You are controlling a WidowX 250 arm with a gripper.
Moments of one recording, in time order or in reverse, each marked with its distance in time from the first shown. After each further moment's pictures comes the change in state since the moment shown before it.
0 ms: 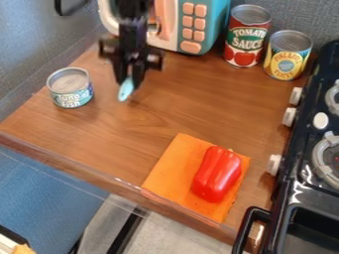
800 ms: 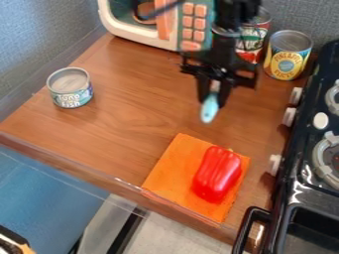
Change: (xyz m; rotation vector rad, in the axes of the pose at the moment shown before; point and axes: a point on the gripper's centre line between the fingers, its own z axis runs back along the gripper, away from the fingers) arm -0.032 -0.134 0.009 -0.035 0.029 -0.058
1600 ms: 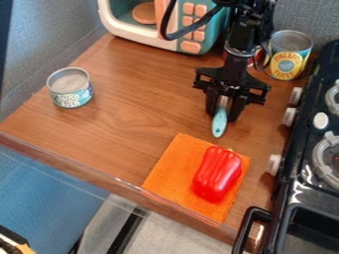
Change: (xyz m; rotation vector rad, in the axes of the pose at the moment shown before) arm 0.007 -0.010 -0.029 0.021 0.050 -0.020
